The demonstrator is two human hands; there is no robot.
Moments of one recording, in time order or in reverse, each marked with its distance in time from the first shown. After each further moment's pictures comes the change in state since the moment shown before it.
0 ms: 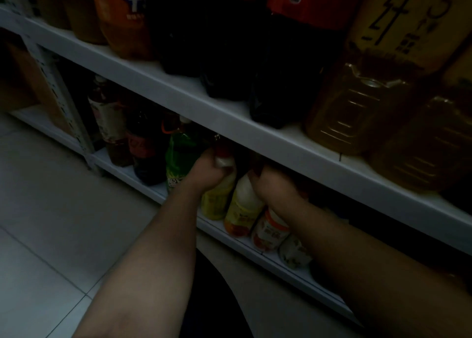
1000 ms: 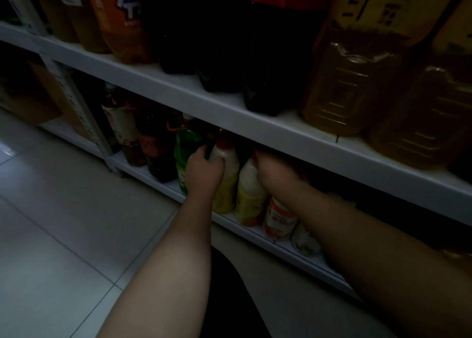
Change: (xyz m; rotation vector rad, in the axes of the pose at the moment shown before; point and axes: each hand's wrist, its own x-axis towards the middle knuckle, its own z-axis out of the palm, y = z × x) left_hand -0.041 0.017 0.006 -0.005 0.415 -0.251; right_hand 0.008 0.014 0.006 0.279 -0.026 -0.218
